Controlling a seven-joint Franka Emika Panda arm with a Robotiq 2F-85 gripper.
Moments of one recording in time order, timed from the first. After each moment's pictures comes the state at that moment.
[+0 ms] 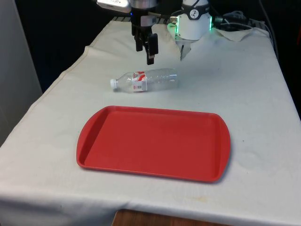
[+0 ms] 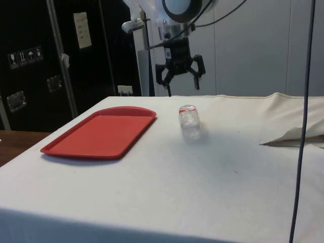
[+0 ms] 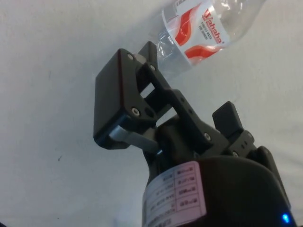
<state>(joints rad) 0.08 0.14 -0.34 -2.35 -0.03 2.45 0.74</state>
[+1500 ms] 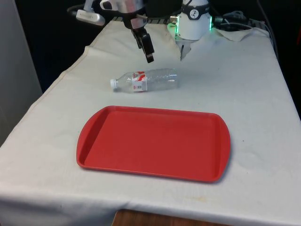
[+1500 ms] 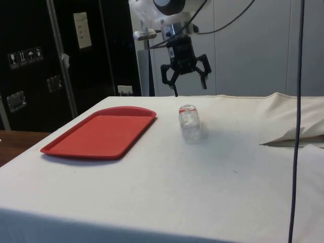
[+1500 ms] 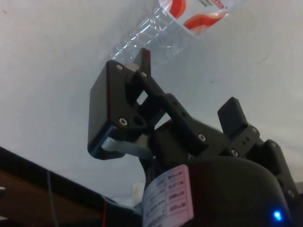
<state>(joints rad) 0.08 0.21 -0.41 -2.24 0.18 2.18 0.60</state>
